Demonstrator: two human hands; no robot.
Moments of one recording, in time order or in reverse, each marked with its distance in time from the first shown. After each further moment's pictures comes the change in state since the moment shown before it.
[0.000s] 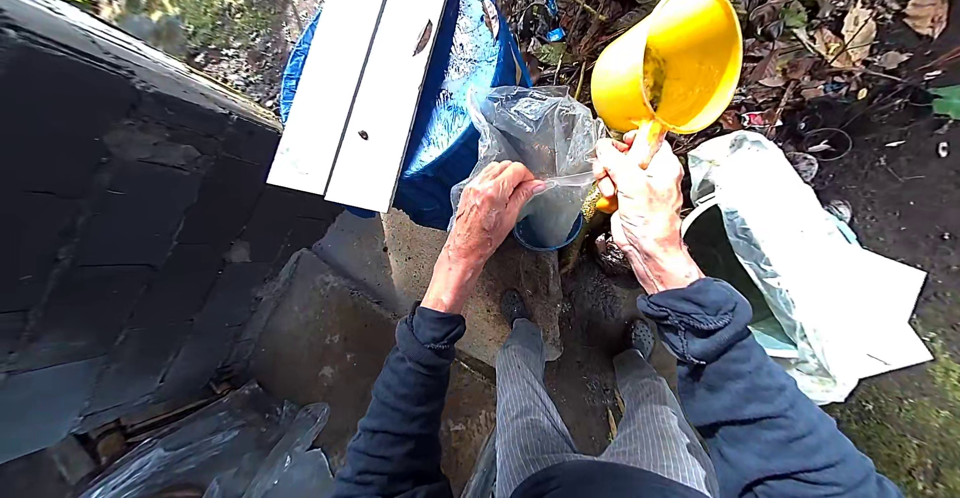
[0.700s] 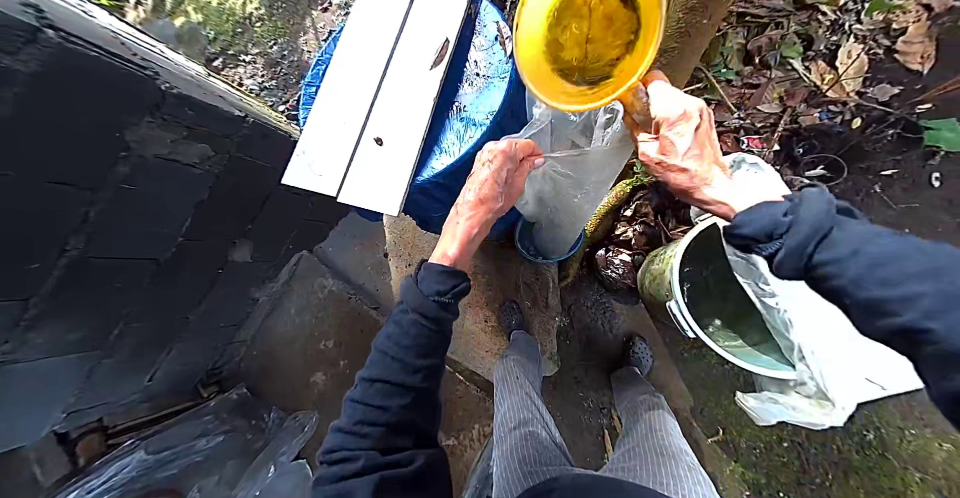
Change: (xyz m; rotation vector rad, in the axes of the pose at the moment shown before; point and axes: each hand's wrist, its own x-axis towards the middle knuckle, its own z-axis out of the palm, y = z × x) left_hand 0.025 0.004 -0.032 -0.072 -0.086 -0.190; right_hand 0.100 -0.053 -0.022 -1.176 -0.263 -0.672
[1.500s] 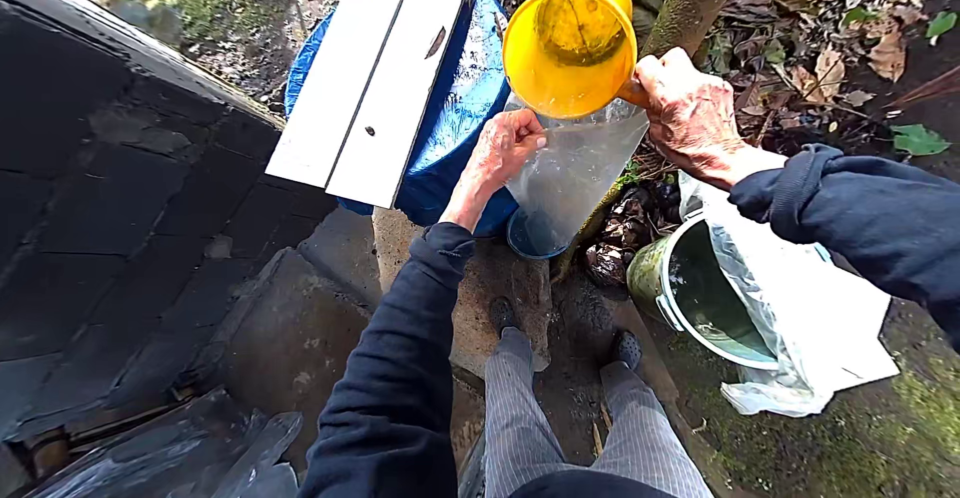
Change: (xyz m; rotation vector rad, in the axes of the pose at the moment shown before) left_hand 0.078 -0.052 0.032 -0.206 -0.025 0.014; right_hand 0.014 0.014 -0.008 -0.287 -0.013 -0.191
